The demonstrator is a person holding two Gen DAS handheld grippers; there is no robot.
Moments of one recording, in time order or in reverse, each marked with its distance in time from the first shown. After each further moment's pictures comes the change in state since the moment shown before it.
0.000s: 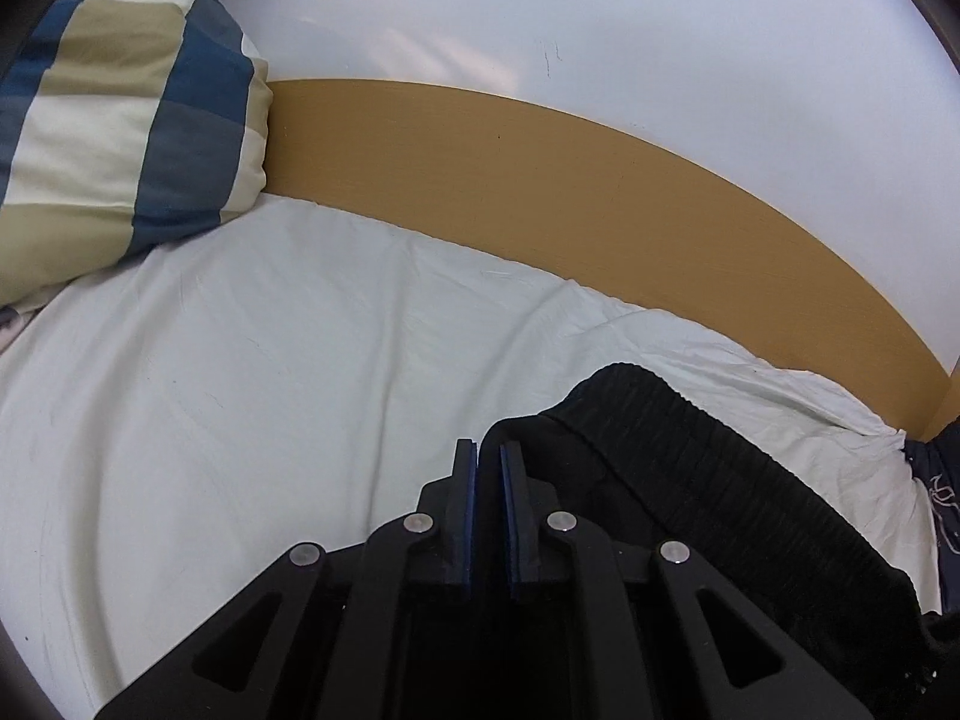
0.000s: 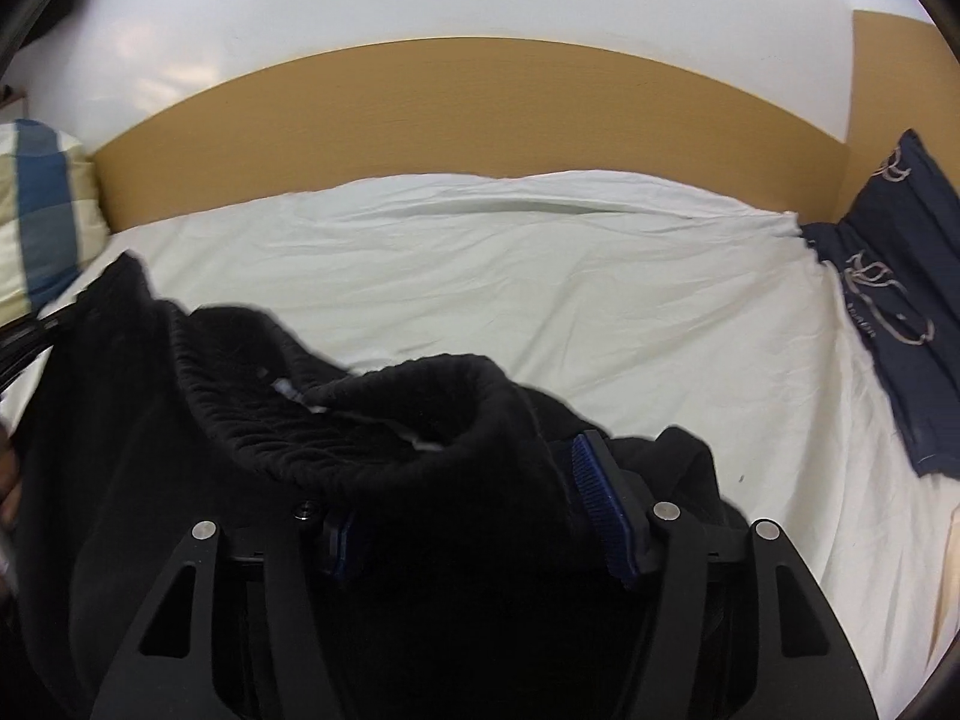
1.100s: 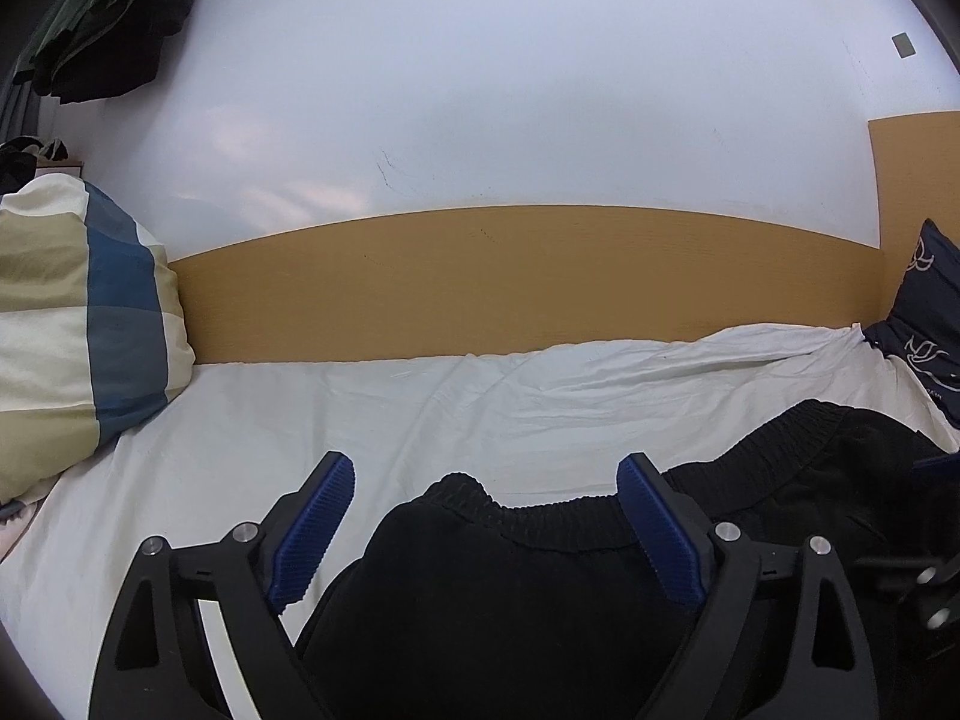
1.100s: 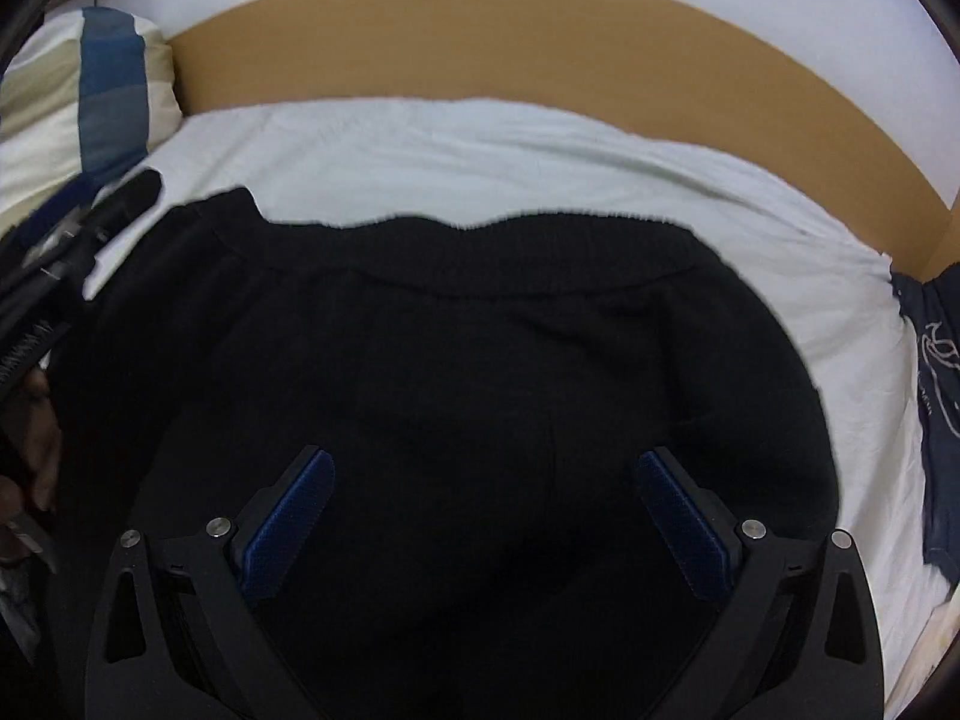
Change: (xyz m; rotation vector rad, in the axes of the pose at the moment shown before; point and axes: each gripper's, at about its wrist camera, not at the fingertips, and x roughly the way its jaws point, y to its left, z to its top) left arm -0.057 -0.065 -0.027 0.390 -0.207 -0.073; right arm 0.015 0.038 -0.015 -0.222 0.239 0.183
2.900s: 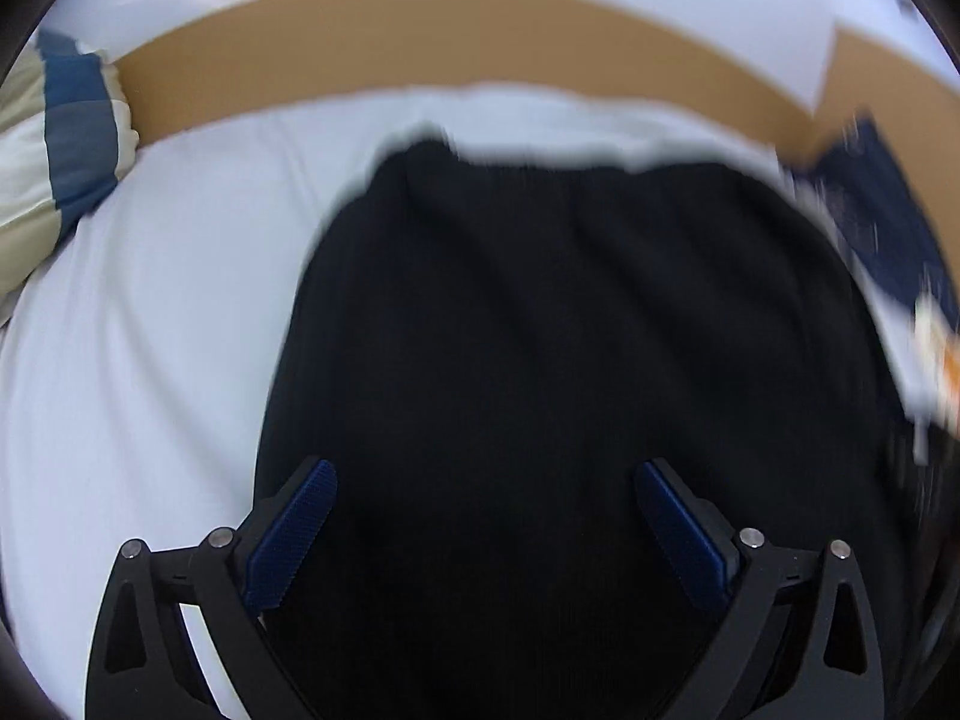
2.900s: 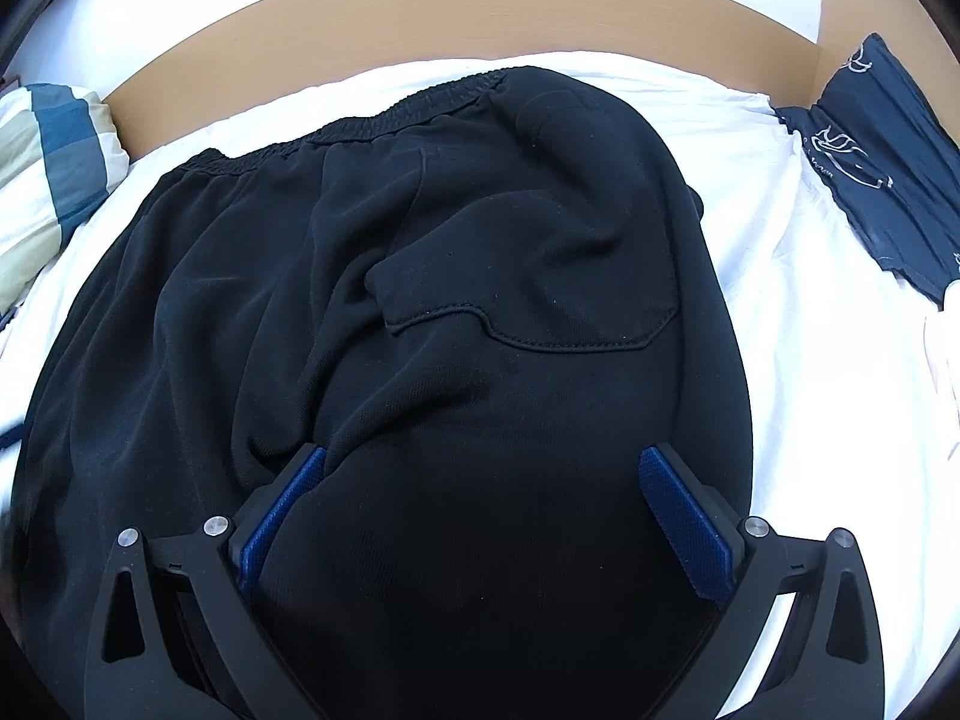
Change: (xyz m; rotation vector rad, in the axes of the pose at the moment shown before) left arm -0.127 0.034 -0.104 0.059 0.584 -0.230; right arm -0.088 0.013 -0.172 0.233 -0.002 -0.097
